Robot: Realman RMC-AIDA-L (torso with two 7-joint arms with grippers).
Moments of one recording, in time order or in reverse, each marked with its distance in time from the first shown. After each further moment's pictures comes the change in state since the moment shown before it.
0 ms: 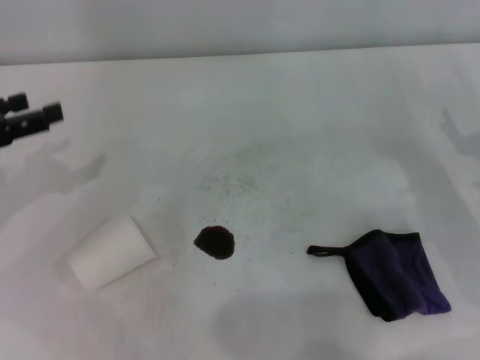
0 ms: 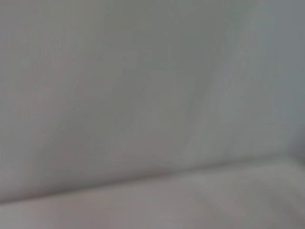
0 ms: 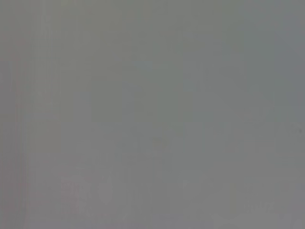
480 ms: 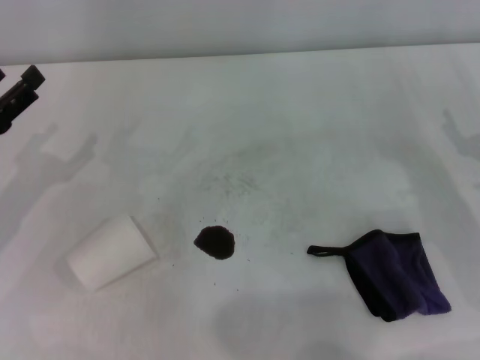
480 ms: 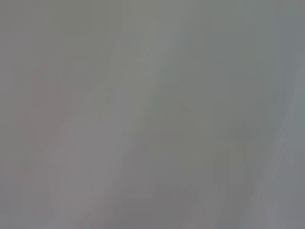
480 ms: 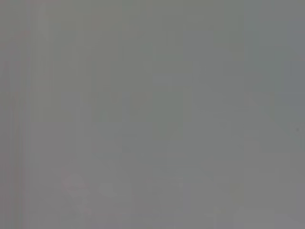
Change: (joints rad) left arm -0.031 -0.099 0.174 -0.463 -0.834 -0.072 0.729; right arm -0.004 0.000 0.000 -0.002 0.001 0.002 0.001
